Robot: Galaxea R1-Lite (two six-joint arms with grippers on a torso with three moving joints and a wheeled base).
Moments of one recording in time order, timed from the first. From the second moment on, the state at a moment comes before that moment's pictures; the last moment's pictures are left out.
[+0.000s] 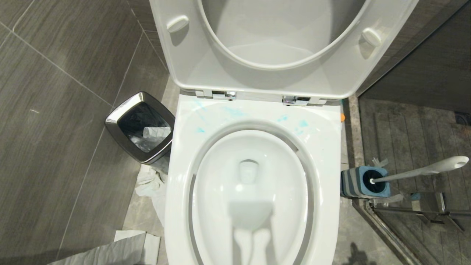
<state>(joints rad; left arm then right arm) 0.00 0.00 0.00 0.00 0.00 0.01 0.00 0.00 0.00 -0.05 0.00 -0.03</state>
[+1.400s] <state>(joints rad) 0.00 0.00 0.00 0.00 0.00 0.01 0.00 0.94 -0.28 -0.23 0.12 -0.02</state>
